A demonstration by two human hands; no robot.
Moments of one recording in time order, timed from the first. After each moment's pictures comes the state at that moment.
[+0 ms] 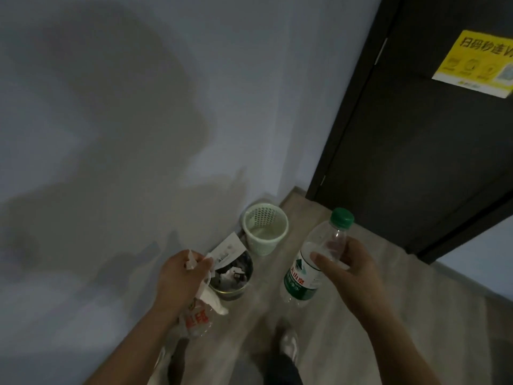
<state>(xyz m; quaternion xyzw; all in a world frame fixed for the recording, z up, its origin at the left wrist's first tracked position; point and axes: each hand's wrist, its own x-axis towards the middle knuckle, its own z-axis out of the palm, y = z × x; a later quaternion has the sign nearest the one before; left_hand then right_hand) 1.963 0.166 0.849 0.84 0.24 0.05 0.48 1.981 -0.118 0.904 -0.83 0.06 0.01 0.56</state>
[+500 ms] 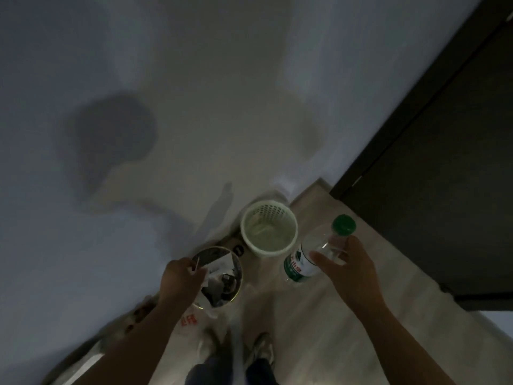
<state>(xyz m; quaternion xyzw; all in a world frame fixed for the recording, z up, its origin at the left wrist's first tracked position) 2.210 0.133 0.690 0.85 0.38 -0.07 0.37 2.304 -0.149 0.785 -0.87 0.03 0.11 0.47</state>
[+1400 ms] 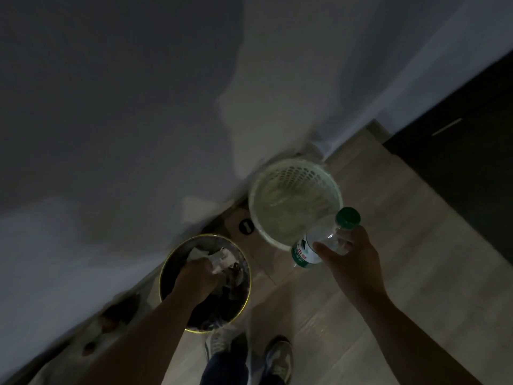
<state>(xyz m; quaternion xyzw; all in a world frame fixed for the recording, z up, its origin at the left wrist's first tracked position) 2.342 0.165 0.354 0.85 0.29 -0.35 0.27 2.461 -0.087 0.435 -0.88 0.10 0.18 0.43</state>
